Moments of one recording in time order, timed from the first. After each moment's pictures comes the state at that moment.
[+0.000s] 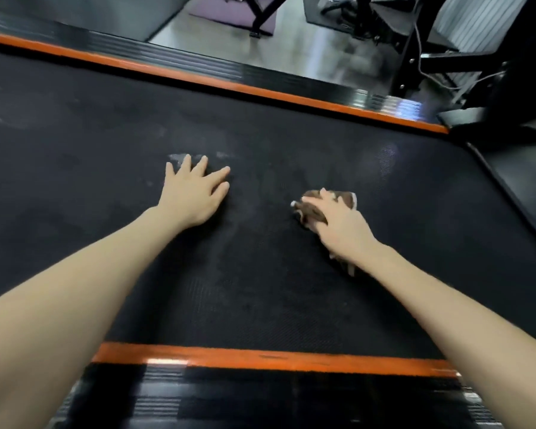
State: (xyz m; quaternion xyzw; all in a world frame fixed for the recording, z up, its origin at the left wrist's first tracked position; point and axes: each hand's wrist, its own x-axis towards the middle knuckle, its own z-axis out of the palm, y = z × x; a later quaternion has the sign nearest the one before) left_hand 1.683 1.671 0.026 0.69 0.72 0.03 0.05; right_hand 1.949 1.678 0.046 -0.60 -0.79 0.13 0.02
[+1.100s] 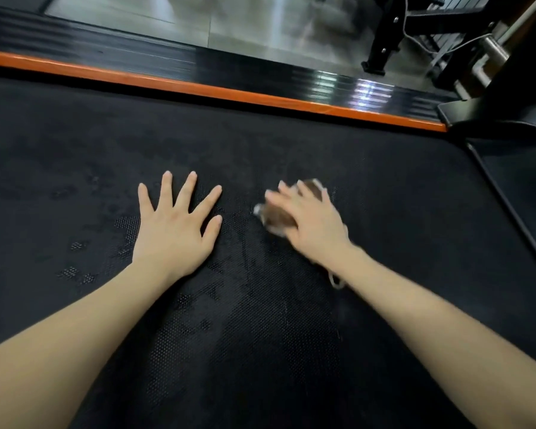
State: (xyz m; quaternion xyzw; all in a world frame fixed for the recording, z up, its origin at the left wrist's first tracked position) left_hand 1.680 1.761 -0.007 0.73 0.68 0.05 0.02; right_hand 1.913 1.806 0.025 -0.51 -0.86 0.03 0.01
